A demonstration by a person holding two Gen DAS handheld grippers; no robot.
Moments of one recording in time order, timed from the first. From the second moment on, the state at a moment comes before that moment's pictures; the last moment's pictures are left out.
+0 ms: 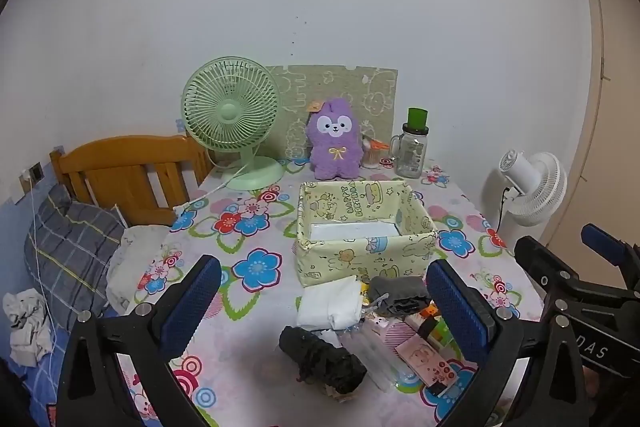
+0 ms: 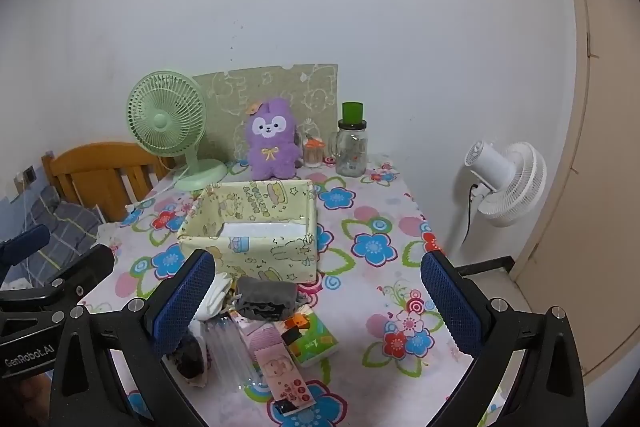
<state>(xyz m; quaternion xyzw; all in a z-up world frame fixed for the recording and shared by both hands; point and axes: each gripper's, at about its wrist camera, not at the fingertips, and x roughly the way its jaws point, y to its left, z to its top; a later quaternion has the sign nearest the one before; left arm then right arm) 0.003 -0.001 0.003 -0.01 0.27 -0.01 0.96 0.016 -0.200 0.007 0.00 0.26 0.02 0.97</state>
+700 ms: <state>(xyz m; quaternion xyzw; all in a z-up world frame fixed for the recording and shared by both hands) 0.006 -0.009 -0.001 0.00 0.27 -0.02 0.96 0.021 -0.202 0.005 0.01 0.26 0.01 0.96</state>
